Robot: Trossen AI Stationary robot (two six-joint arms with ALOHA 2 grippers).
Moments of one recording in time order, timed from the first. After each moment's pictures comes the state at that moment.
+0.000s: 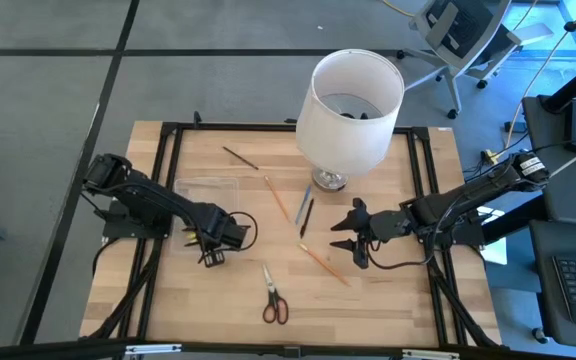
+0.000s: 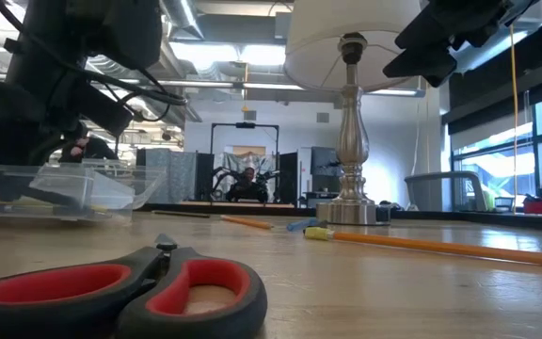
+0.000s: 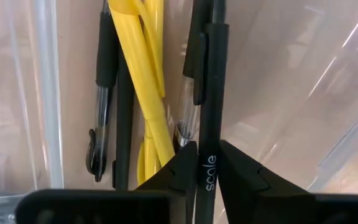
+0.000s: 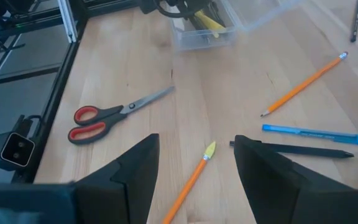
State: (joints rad) left arm -0.28 1.57 0.88 -1.04 0.03 -0.66; right arm 0.36 1.17 0.72 -0.12 0.26 0.42
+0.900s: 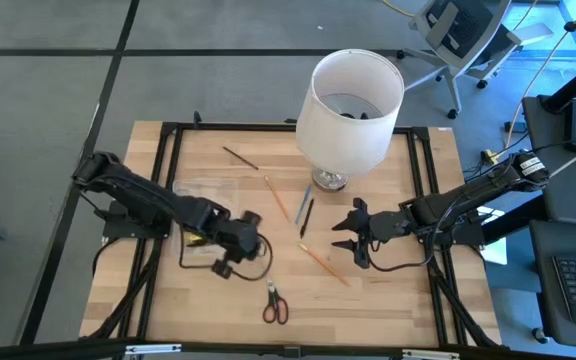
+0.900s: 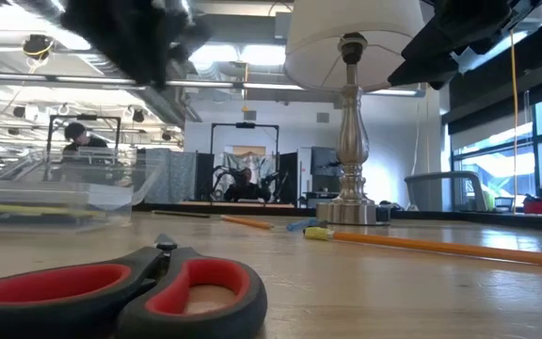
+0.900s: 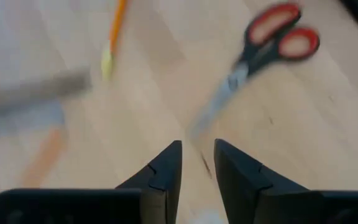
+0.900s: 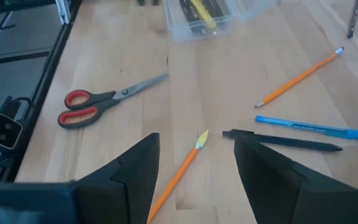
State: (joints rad) left arm -0.33 1.49 1.11 -0.65 -0.04 0.21; right arm 0.36 1.17 0.72 -0.17 0.26 0.37
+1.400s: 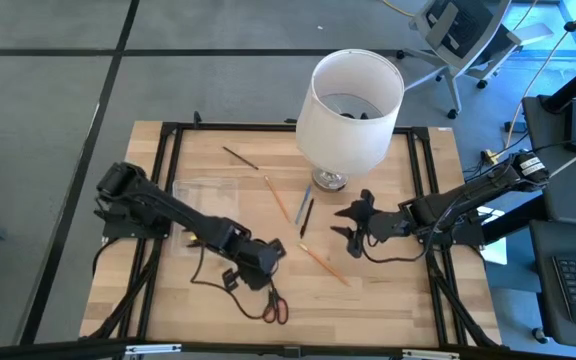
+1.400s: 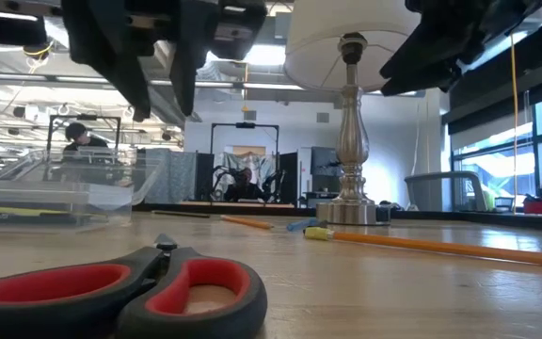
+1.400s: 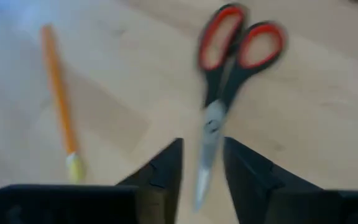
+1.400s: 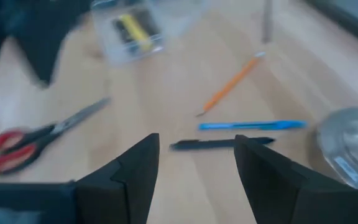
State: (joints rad) left arm -0.39 1.73 1.22 -0.54 0.08 0.63; right arm 0.36 1.17 0.71 -0.20 0.52 0.50
